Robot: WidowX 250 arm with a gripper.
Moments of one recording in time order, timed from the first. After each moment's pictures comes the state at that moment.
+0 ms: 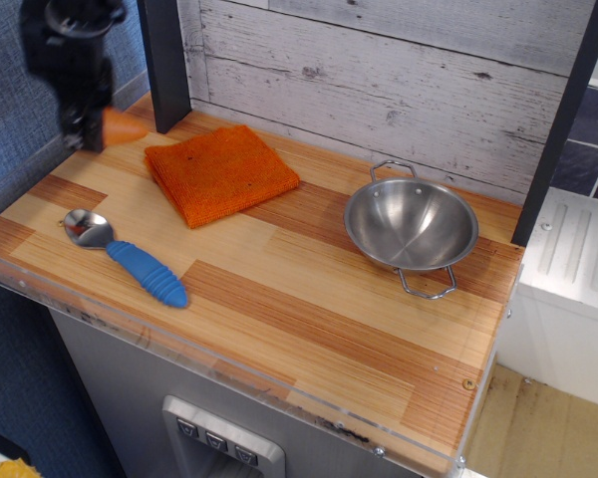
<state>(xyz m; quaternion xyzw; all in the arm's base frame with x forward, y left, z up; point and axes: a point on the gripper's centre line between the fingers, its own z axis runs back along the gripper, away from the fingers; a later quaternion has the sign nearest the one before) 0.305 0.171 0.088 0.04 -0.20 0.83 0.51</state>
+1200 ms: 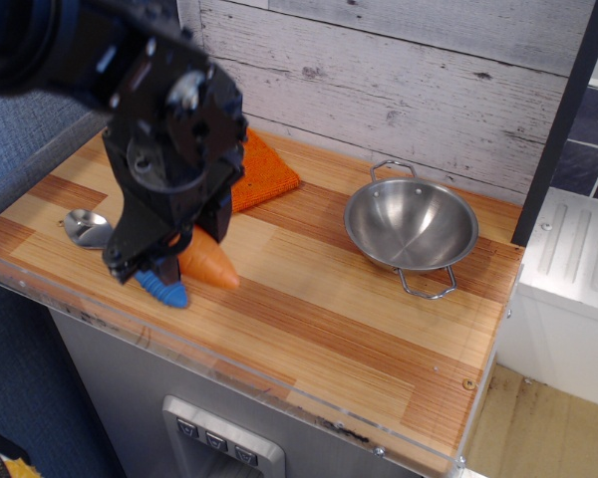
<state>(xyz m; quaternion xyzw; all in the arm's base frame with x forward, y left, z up) 0.234 0.043 0.068 0.01 -0.21 0.60 0.77</state>
